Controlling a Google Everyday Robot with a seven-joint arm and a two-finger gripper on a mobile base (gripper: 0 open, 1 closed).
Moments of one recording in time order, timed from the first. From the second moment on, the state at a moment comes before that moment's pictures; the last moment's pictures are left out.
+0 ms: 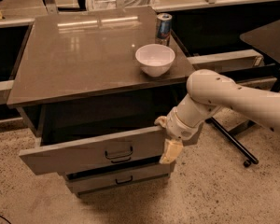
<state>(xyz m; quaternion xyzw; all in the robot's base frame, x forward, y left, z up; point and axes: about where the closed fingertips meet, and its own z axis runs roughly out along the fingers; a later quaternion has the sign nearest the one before) 0.493 -0.079 0.654 -0.72 0.66 0.18 0.14</state>
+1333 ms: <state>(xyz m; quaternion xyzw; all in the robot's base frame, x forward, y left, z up) 0.466 -0.069 0.744 -0.77 0.62 0.11 0.12</state>
